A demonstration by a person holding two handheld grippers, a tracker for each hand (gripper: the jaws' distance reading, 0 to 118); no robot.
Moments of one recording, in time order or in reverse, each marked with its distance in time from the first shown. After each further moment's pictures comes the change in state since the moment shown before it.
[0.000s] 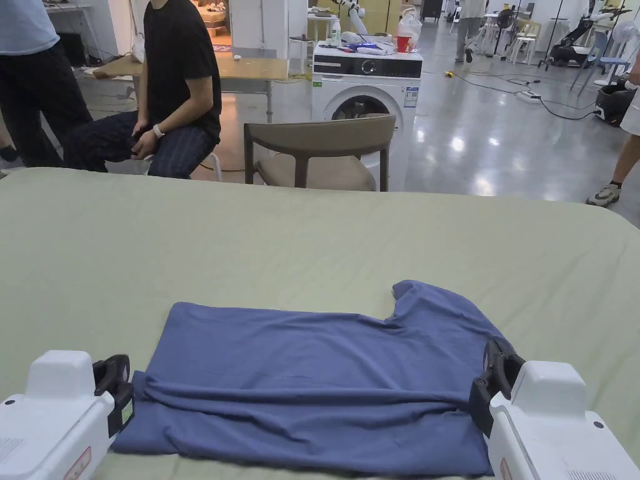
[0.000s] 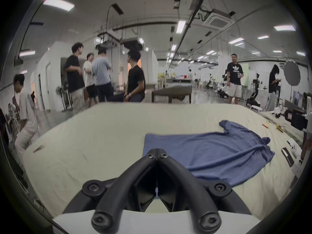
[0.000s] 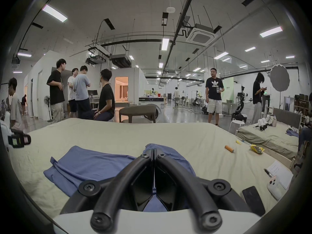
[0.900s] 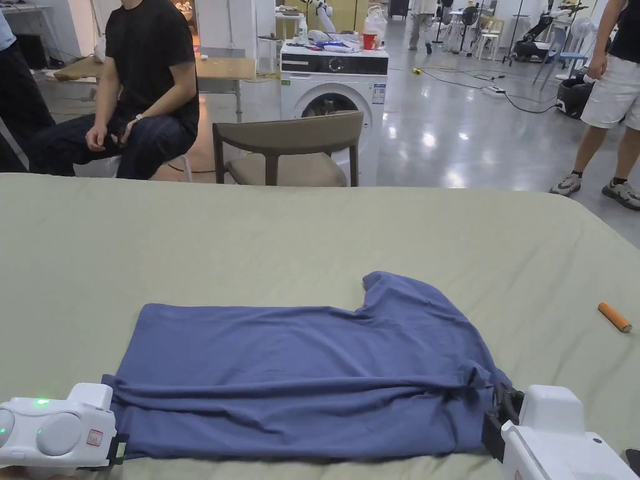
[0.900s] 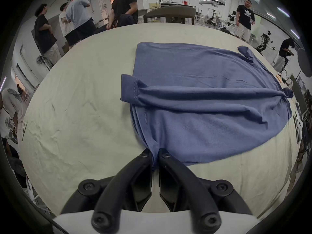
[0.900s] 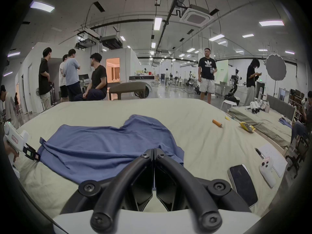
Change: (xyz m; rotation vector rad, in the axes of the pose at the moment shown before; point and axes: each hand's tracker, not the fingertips) left arm -0.001 -0.053 -0.122 -0.645 -0.029 -0.105; right arm 0.064 -0.048 -0.004 -0.236 -0.076 -0.027
